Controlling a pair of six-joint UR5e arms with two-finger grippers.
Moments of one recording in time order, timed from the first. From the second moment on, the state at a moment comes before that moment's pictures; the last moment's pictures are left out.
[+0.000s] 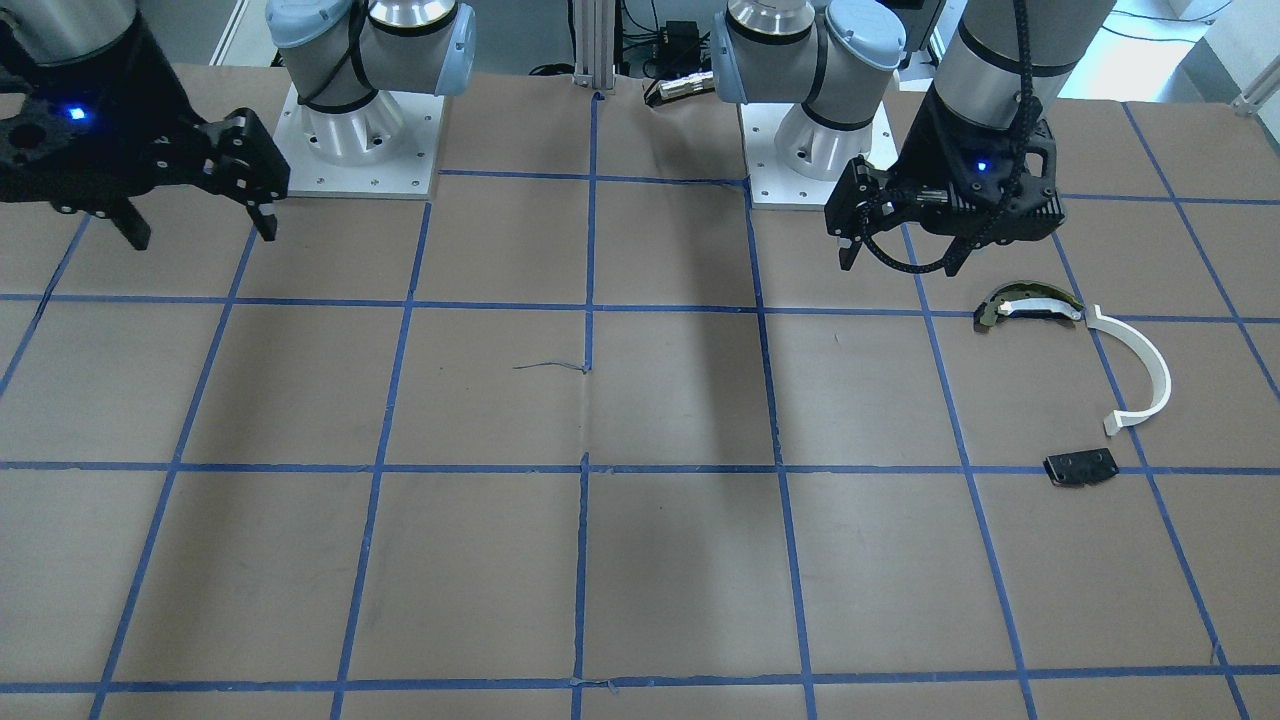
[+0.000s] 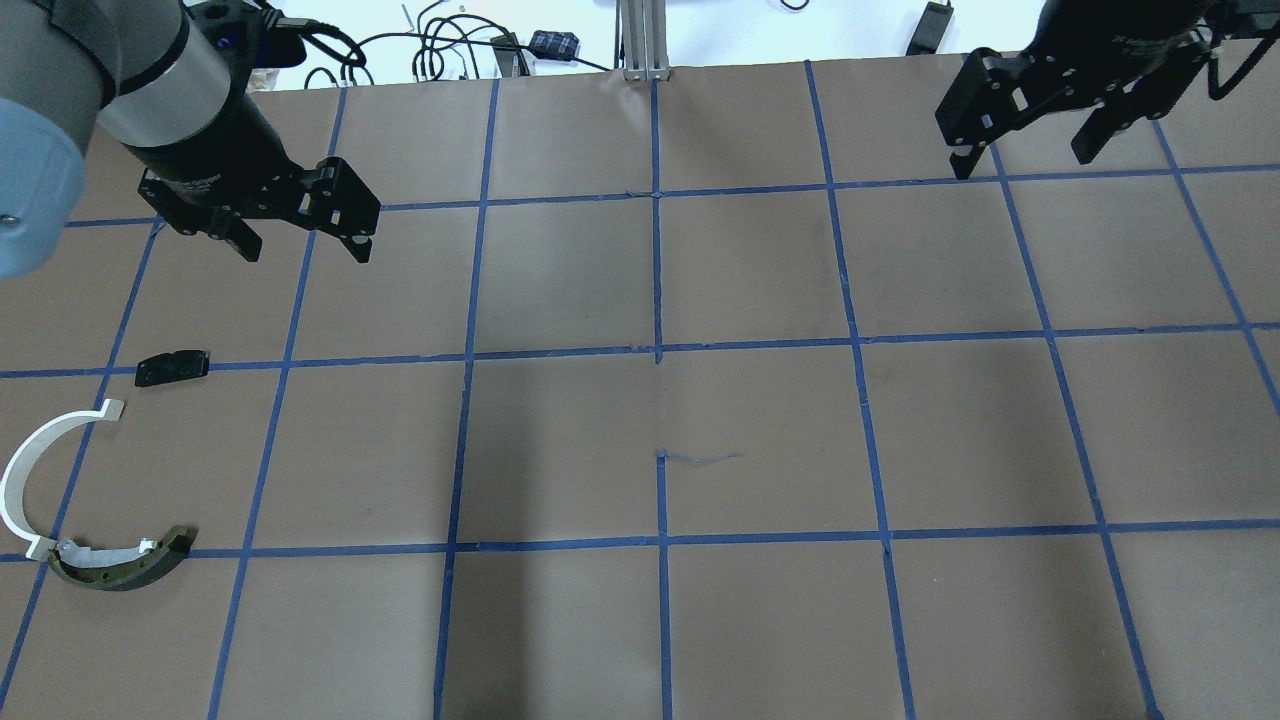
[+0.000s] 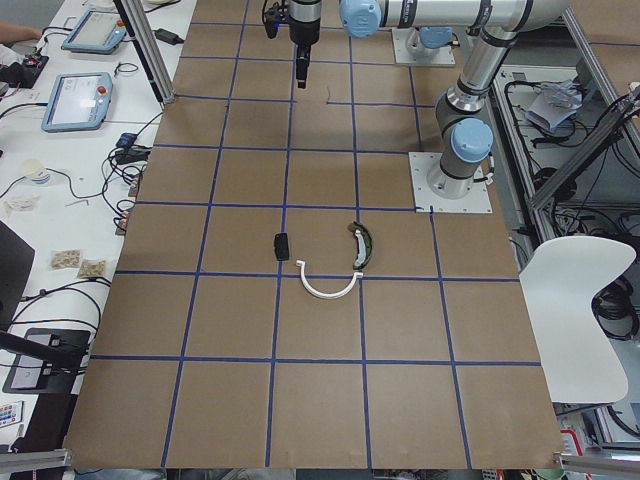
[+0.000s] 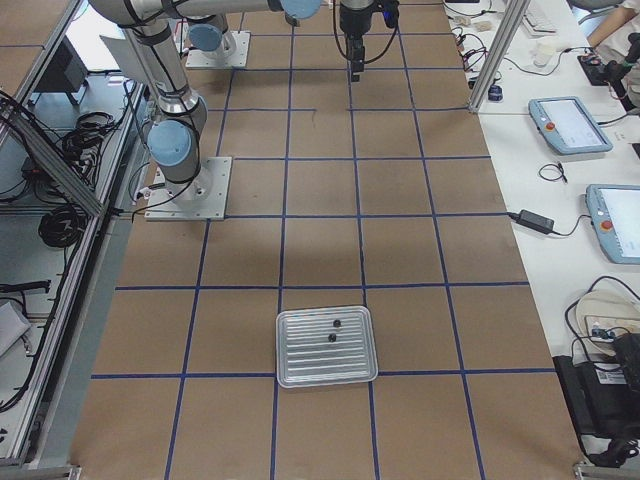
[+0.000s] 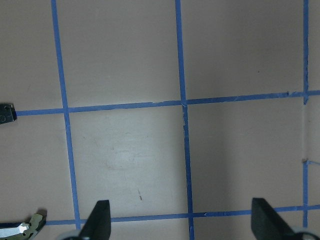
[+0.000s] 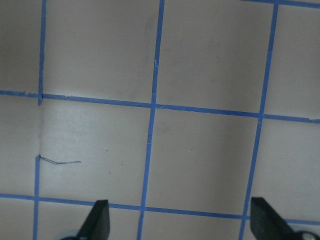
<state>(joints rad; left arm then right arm) -1.52 -1.53 -1.62 -1.52 1.58 0.11 1.45 -1.56 1.44 -1.48 -1.57 -0.30</state>
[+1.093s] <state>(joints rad) -1.52 -1.53 -1.62 -1.52 1.58 0.11 0.72 -1.18 1.42 -1.83 -1.59 -1.94</state>
